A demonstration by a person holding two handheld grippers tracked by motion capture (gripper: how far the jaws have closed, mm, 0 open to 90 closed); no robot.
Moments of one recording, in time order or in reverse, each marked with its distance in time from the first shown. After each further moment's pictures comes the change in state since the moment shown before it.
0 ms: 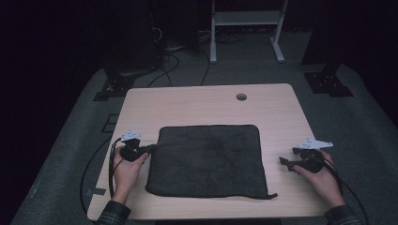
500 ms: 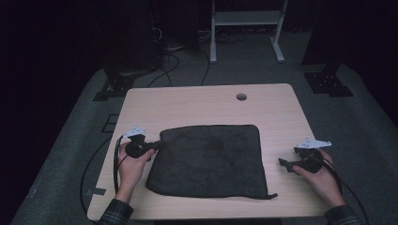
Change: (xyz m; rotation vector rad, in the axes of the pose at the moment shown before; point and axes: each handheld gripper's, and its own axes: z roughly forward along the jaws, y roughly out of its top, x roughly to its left) left arm -0.019 0.018 0.005 -0.061 -0.139 -0.008; right arm 0.000 0.001 0.003 0.021 -0.006 0.002
